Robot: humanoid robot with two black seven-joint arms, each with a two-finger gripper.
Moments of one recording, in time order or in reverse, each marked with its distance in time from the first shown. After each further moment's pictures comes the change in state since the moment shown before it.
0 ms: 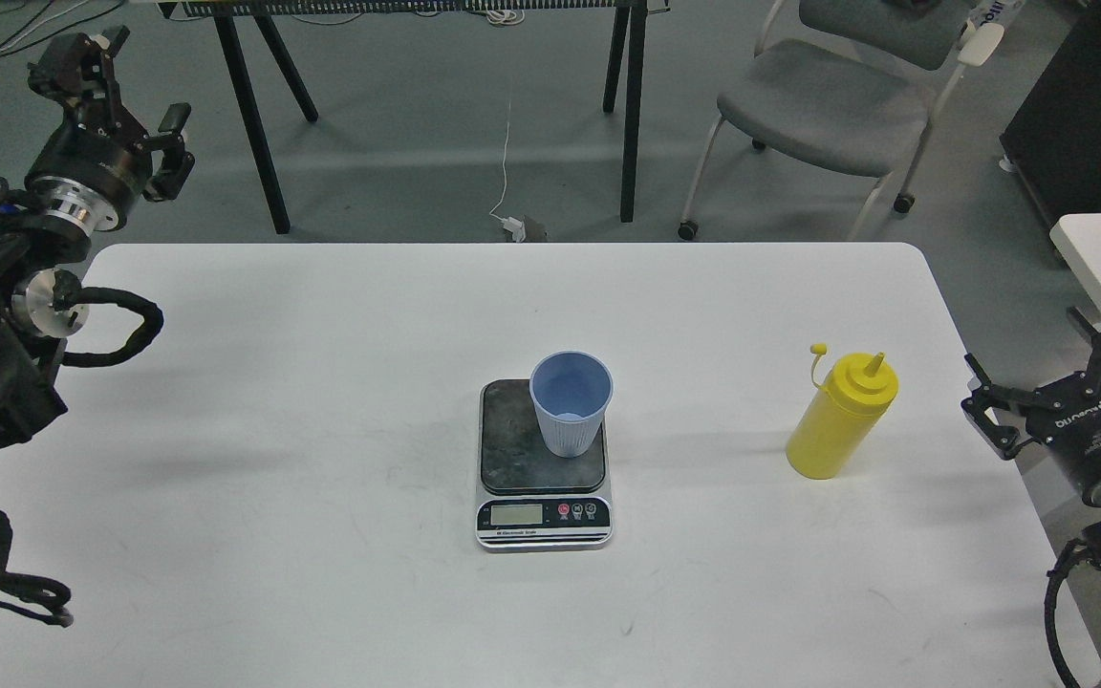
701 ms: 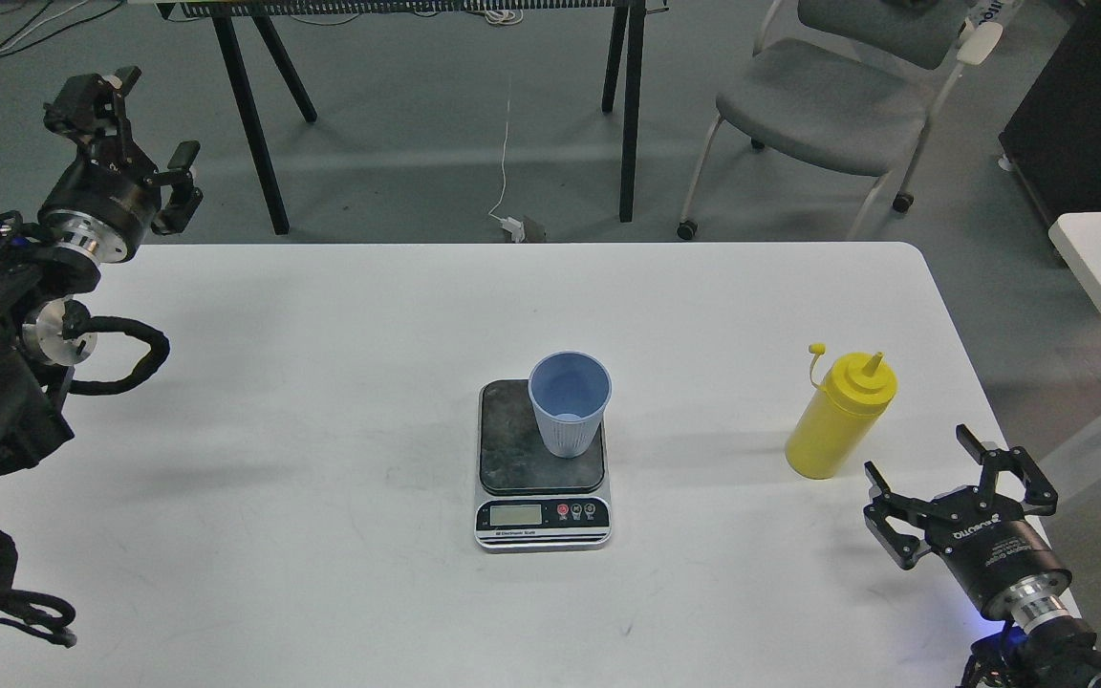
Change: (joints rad) left arm 0.044 -0.010 0.000 0.001 0.000 0.000 0.000; right arm -0.182 0.182 0.009 0.111 -0.056 0.000 0.032
